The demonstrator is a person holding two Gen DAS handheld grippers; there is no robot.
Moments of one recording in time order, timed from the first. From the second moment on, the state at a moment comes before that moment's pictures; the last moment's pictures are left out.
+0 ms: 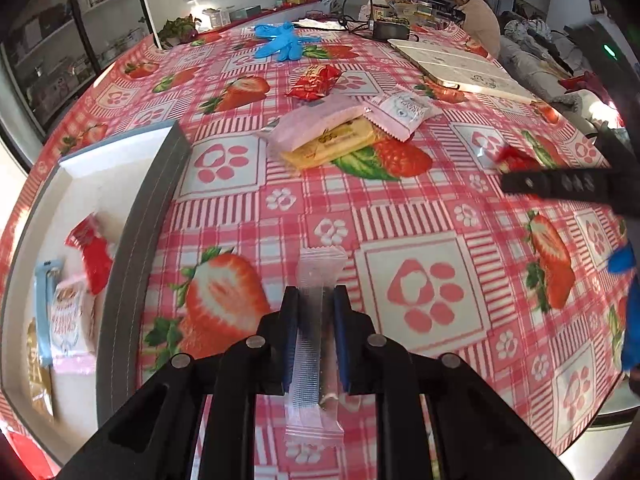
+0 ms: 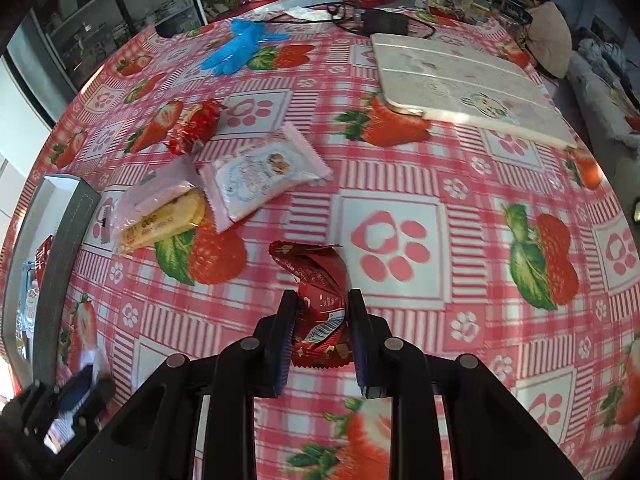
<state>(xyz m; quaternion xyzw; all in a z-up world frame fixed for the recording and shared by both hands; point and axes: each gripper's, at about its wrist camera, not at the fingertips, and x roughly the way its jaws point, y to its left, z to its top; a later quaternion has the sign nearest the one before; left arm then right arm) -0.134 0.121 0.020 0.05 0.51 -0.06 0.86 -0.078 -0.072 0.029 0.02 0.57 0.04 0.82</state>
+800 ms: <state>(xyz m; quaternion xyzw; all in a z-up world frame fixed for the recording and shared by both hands) -0.138 0.116 0.008 0.02 0.46 -0.05 0.89 -0.153 -0.105 0.010 0.01 0.48 0.00 0.88</state>
